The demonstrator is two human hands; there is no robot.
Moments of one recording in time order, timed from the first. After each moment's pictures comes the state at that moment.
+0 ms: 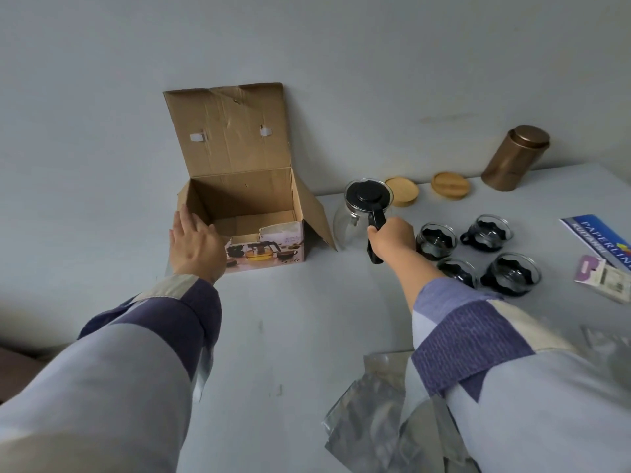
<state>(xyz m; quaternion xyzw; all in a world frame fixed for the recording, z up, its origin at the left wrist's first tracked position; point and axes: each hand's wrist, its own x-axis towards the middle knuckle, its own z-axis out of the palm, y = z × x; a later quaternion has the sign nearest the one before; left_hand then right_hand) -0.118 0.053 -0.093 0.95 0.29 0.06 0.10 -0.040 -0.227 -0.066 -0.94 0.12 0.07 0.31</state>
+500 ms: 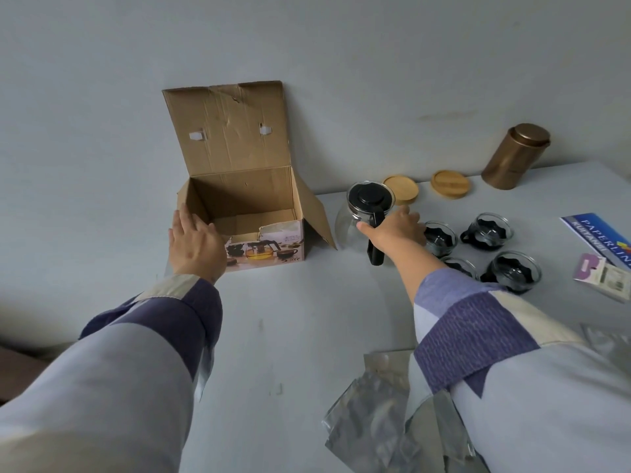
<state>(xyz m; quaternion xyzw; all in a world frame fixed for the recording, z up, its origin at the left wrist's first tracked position) -0.117 0.052 -0.095 0.94 0.31 0.08 0.11 -0.033 -0.228 -0.062 -0.95 0.16 0.06 0.24</state>
